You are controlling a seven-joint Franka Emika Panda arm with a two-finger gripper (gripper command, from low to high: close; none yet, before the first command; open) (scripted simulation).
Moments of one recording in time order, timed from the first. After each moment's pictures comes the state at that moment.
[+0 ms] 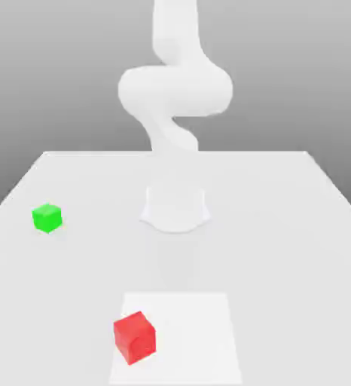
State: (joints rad) arm -0.05 -0.71 0.03 -2.33 -0.01 2.34 0.89
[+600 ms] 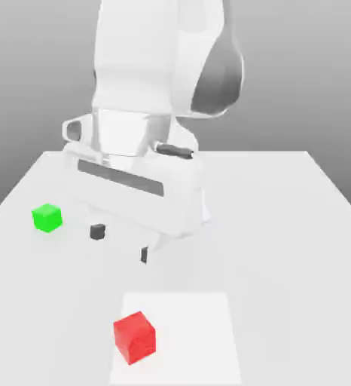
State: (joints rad) arm -0.27 -0.05 0.13 -2.54 -0.11 2.64 1.53
